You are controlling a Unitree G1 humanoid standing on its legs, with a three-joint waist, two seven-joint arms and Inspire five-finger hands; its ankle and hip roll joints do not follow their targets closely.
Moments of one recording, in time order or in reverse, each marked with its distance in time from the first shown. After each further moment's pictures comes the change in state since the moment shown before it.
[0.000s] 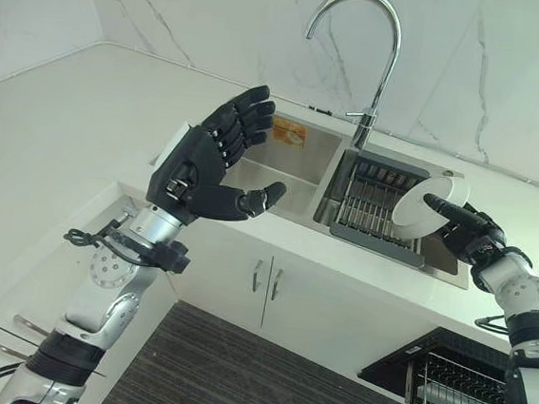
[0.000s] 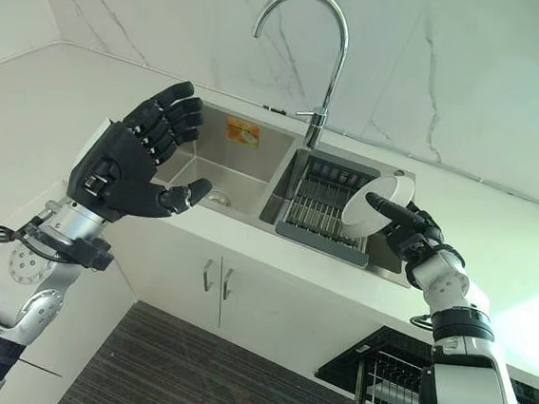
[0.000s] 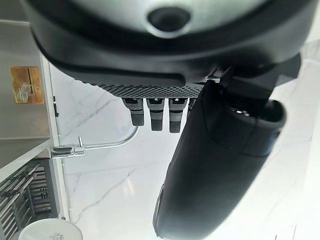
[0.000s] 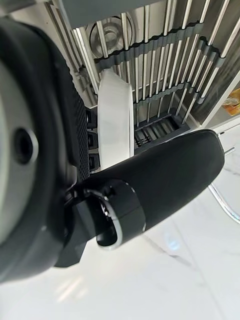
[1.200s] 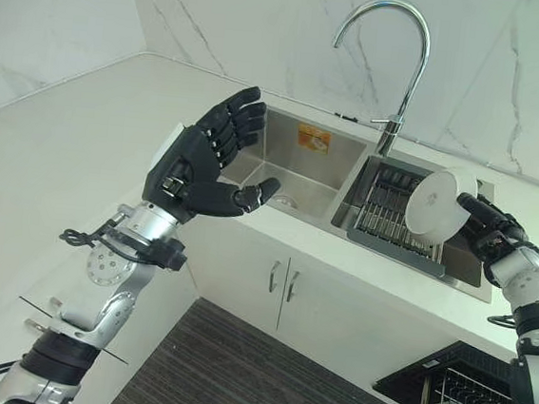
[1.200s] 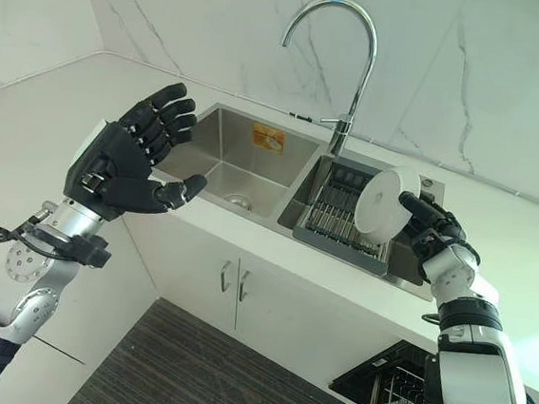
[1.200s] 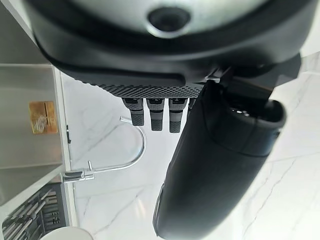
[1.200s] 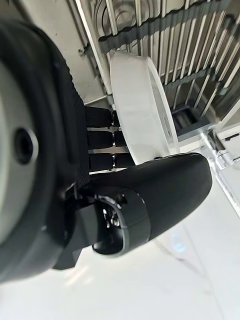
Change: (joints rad) left arm 0.001 0.021 -0.001 0.000 -0.020 0.045 0.021; right arm -0.065 -0.025 0.022 0.103 -0.077 -0.086 -0.112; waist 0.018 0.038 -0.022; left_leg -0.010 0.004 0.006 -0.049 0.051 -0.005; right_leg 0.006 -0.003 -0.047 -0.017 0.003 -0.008
